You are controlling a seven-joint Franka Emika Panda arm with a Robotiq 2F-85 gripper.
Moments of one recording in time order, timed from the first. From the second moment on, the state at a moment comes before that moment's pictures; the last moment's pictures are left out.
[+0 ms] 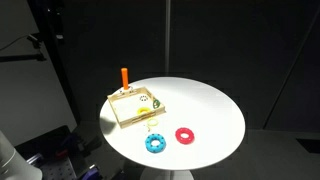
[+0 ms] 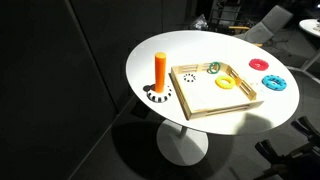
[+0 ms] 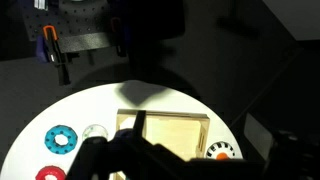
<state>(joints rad) 0.10 -0.77 0.18 -2.39 0.29 1.58 0.38</state>
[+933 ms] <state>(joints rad) 0.00 -0.69 0.22 -2.42 0.21 1.72 0.40</state>
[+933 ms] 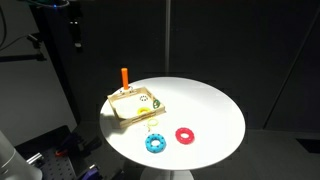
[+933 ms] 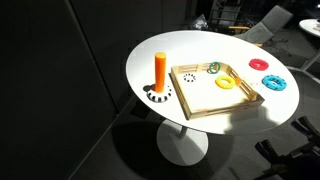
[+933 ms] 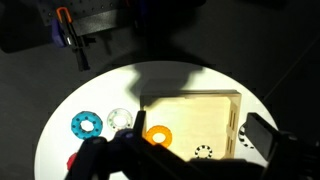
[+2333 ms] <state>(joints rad) -0.03 0.03 0.14 -2.40 -0.02 2.46 0.49</state>
